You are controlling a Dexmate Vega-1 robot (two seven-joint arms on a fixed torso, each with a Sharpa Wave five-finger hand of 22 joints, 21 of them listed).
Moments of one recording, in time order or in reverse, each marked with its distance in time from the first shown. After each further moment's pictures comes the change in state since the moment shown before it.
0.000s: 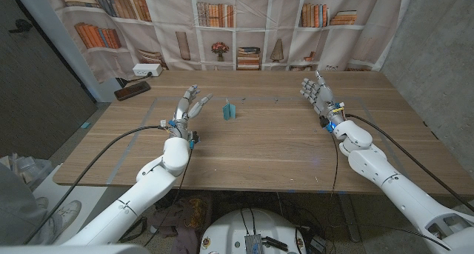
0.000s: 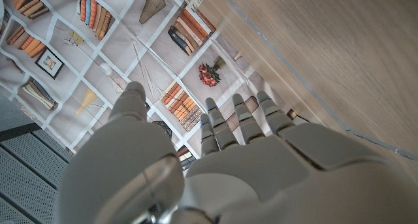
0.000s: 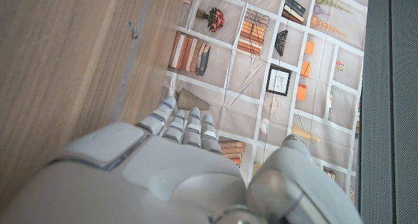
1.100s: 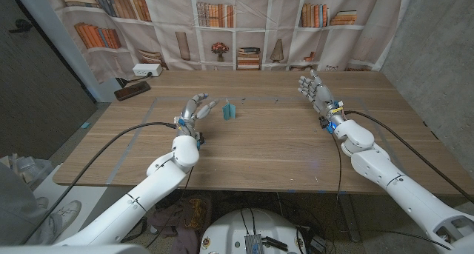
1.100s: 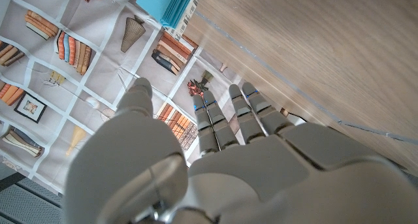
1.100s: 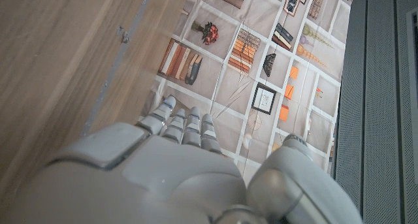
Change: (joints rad) left arm -0.054 -0.008 0.082 -0.065 0.083 0.254 0.027; left_hand 0.101 0.049 0.012 -0.037 0.000 0.232 -0.045 0.158 0.038 0.067 -0.021 0.039 0.033 0.121 -0.003 0.021 0.062 0.154 -0.165 0.073 0.021; right arm -0.010 -0.038 -0.021 -0.040 -0.091 0.055 -0.001; right_hand 0.008 0.000 0.000 -0.008 0.000 0.006 0.006 0.000 0.000 0.004 0.004 0.000 0.000 0.011 0.000 0.000 0.000 0.016 -0.016 -0.006 0.000
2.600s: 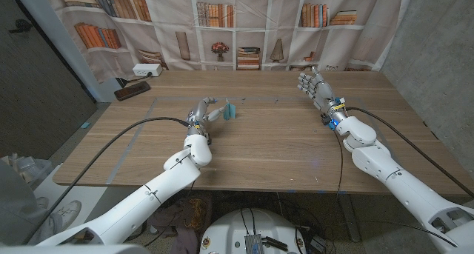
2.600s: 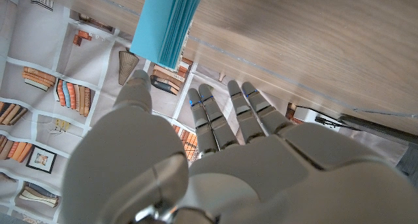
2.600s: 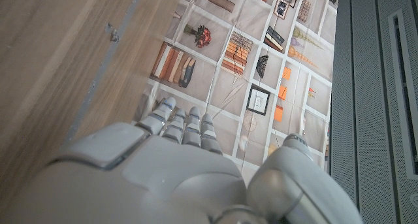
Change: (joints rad) left arm -0.118 -0.035 0.145 0.086 0.146 0.165 0.020; left_hand 0.040 -0.031 -0.010 -0.003 -0.004 0.095 0.017 0.044 -0.031 0.100 -0.008 0.053 0.018 0.054 0.003 0.012 0.037 0.003 0.008 0.000 0.000; right arm 0.054 0.013 -0.003 0.089 0.046 0.035 0.105; right_hand 0.000 0.000 -0.004 -0.004 0.000 0.000 0.000 0.000 0.000 0.000 0.000 0.000 0.000 0.000 0.000 -0.002 0.000 -0.004 0.004 -0.018 0.000
